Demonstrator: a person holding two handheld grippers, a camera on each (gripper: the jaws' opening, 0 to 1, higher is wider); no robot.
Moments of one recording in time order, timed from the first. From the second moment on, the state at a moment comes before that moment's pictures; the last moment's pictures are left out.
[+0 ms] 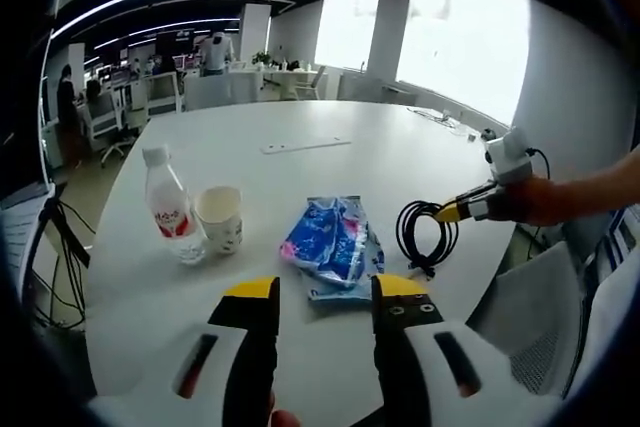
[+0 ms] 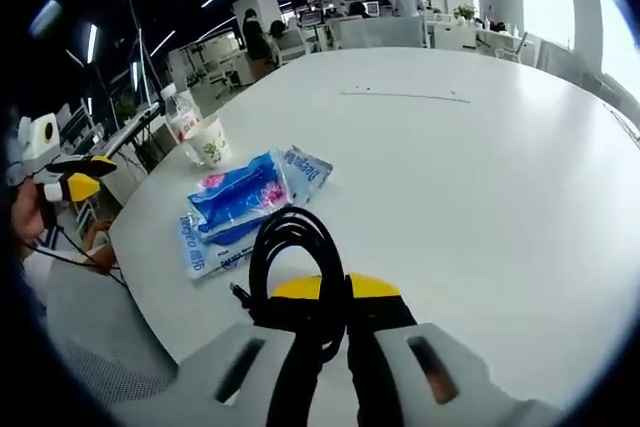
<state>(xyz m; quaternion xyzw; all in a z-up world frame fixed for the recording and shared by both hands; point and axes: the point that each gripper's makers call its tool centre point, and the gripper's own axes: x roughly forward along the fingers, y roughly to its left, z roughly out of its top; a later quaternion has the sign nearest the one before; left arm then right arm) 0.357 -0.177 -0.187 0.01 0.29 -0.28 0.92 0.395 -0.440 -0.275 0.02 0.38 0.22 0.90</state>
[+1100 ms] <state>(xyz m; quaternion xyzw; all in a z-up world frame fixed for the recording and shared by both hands) 0.356 -0.178 -0.184 0.01 0.29 -0.28 0.91 0.392 -0.449 -0.299 0.05 0.41 0.19 0.89</state>
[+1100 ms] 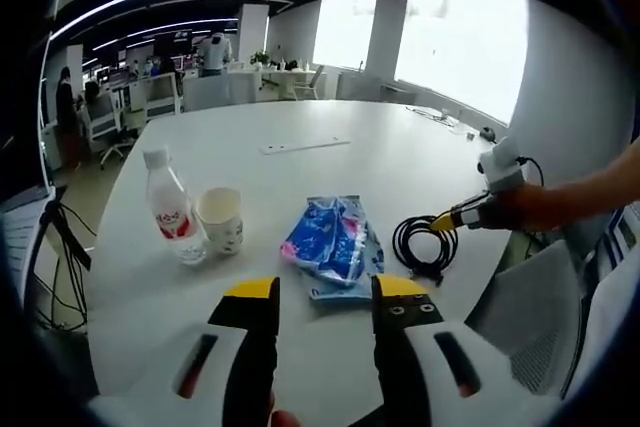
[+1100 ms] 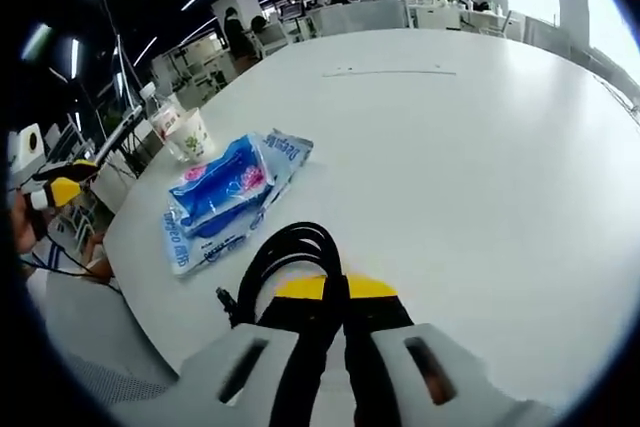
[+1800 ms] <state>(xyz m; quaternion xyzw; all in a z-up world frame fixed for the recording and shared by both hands) 0.363 -0.183 -0.187 0.01 0.29 -0.28 0.91 0.399 -0.445 -0.305 0.03 0.42 0.21 0.88</state>
